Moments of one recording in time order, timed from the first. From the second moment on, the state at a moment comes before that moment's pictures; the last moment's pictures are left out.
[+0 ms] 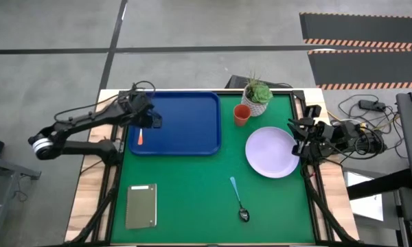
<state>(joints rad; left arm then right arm) 0.64 1.05 0.66 -0.74 -0.15 -0.76 0.14 0.08 0.24 0.31 0.30 -0.46</state>
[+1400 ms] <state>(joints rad) 0.08 1.54 1.09 0.07 -0.29 -0.45 0.14 0.08 0.24 0.32 0.30 -0.45</state>
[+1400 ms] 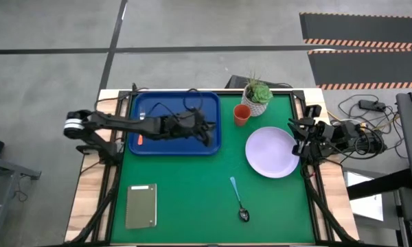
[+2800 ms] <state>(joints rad) 0.12 2.07 1.66 0.06 -0.25 0.02 0.14 0.08 0.24 0.32 0.30 -0.45</state>
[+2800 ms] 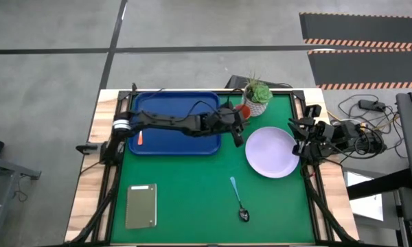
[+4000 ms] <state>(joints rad) 0.15 2.27 2.16 -0.37 -0.25 0.11 0.14 0.08 0.27 0.26 0.30 -0.45</state>
